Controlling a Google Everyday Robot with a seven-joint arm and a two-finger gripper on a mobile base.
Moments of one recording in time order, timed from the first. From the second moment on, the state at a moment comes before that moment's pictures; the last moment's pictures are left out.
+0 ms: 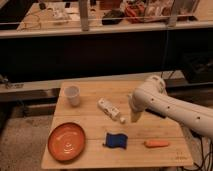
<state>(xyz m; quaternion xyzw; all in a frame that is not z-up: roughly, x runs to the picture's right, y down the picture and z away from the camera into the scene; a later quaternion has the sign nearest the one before) 0.146 0.118 0.758 -0.19 -0.06 -0.03 0.98</state>
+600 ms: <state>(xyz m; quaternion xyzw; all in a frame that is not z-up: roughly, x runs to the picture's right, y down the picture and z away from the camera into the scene) 0.090 0.106 0.745 -0.21 -0.09 -0.09 0.97</state>
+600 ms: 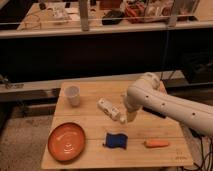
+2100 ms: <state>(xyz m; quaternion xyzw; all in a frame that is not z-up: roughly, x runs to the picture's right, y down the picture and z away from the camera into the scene) 0.053 -0.050 0.872 -0.27 -0.08 -0.09 0.96</state>
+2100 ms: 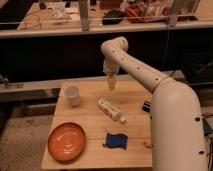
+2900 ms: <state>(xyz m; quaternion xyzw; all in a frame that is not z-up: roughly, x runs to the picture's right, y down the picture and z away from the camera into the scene) 0.187 0.022 0.807 -0.28 -0.04 -0.02 0.96</state>
